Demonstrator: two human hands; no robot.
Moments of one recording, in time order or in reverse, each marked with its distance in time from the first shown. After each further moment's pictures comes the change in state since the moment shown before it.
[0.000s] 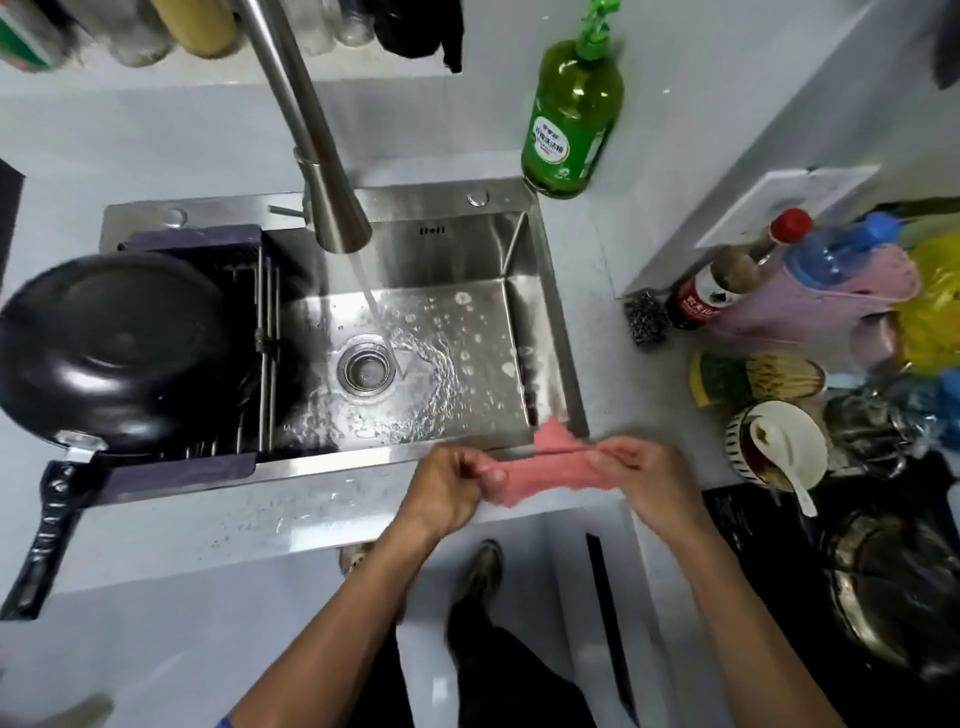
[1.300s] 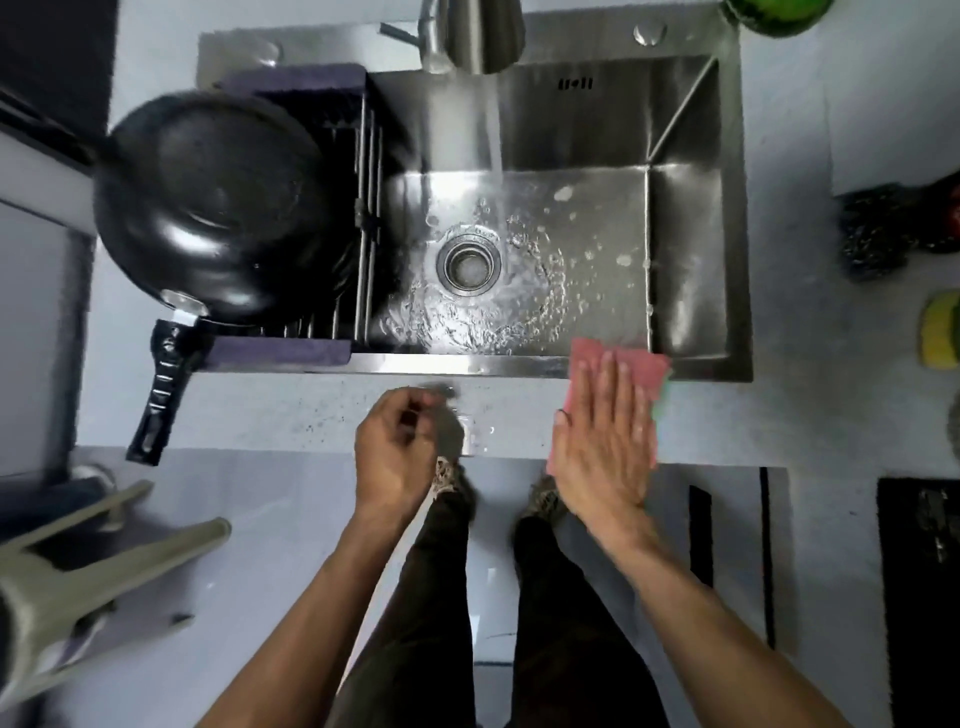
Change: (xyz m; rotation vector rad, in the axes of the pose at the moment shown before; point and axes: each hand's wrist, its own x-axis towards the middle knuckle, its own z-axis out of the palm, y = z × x) left_hand -0.037 -0.111 -0.093 0.133 0.646 0.067; right_hand 0.003 0.041 0.210 -0.825 0.107 -0.364
